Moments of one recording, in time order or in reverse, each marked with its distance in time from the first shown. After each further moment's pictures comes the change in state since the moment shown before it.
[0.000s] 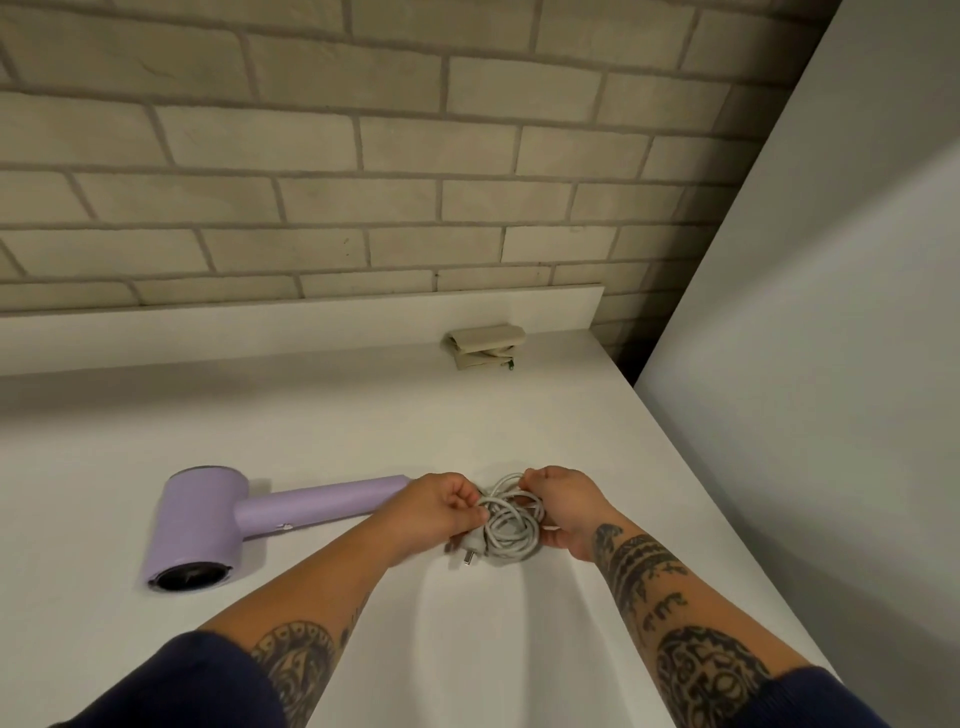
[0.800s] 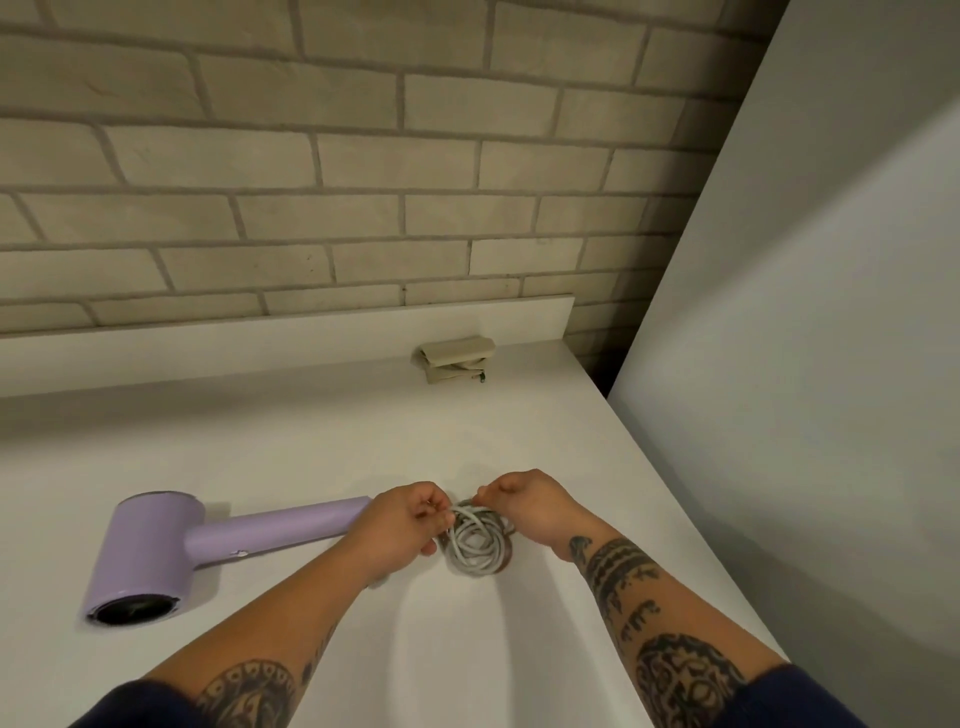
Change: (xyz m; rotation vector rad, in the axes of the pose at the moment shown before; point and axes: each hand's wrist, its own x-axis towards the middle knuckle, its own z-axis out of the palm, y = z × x) left_hand 0.002 0.012 0.014 0.104 0.147 -0.018; right_hand -0.005 -0.016 -0.018 -0.429 -0.105 -0.255
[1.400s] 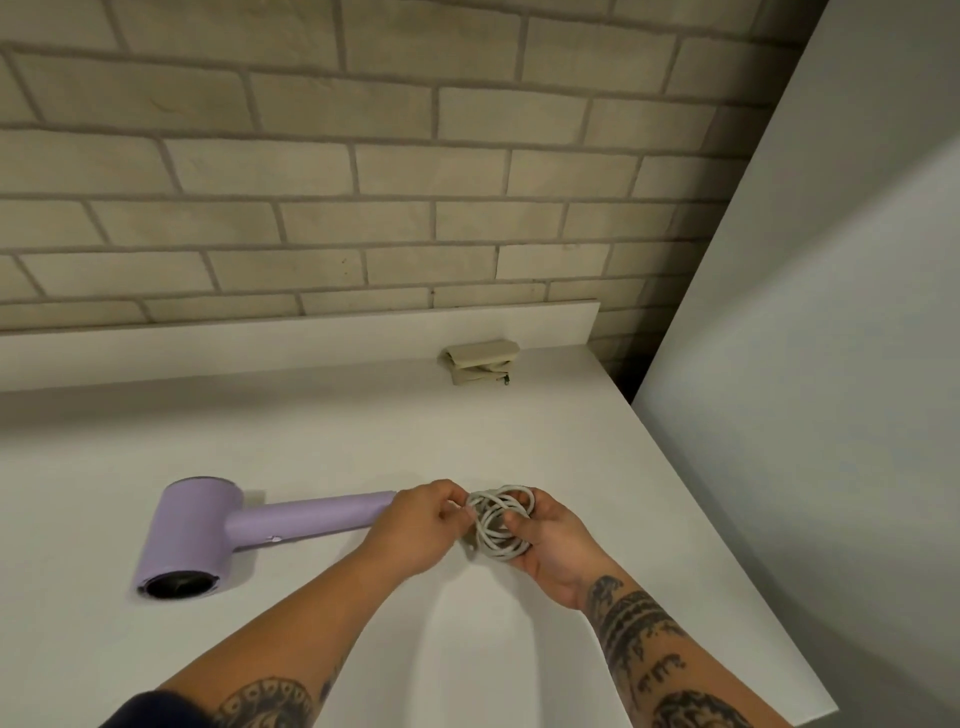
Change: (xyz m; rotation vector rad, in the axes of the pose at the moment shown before) left_hand -0.016 0.004 0.000 0.174 0.101 0.028; right_hand -0.013 0.033 0.030 0.798 -0.126 0.020
